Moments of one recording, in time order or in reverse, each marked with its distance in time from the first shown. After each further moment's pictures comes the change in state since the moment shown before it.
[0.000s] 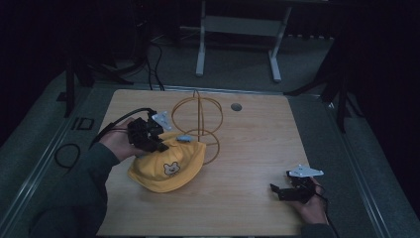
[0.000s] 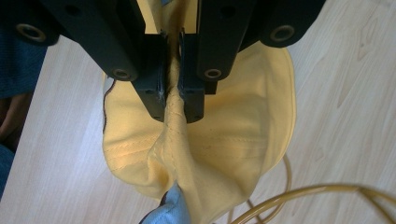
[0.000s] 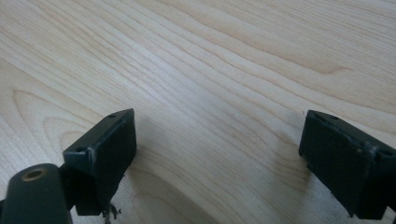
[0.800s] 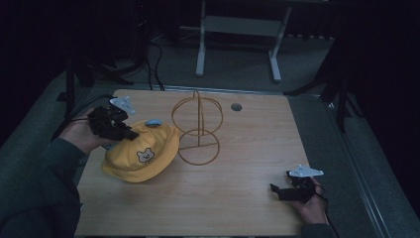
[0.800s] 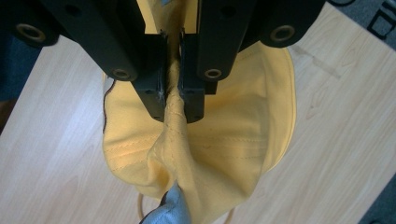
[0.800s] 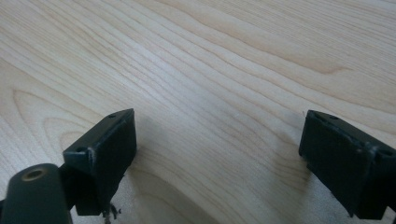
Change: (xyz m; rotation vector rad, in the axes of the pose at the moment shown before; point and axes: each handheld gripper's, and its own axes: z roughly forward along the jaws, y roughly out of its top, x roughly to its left) left arm 0.028 -0.048 -0.055 -0.032 0.086 -0.148; right arm 0.000 0.000 0.000 0.002 0.000 0.000
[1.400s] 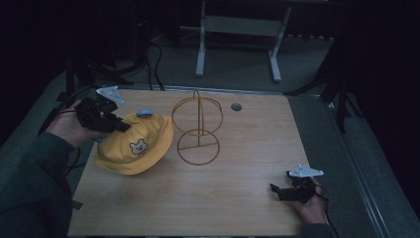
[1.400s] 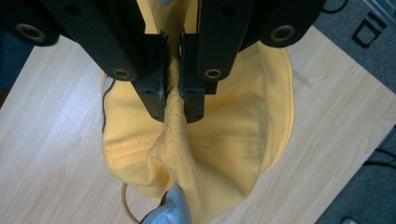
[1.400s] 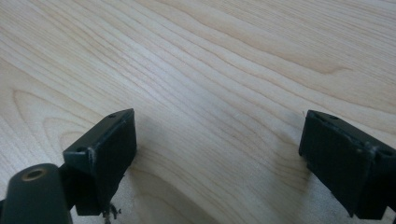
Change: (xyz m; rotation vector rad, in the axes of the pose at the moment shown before) left arm 0.011 -0.002 -0.027 -0.025 0.051 -0.024; right arm 0.000 0.000 0.000 0.000 0.000 0.000
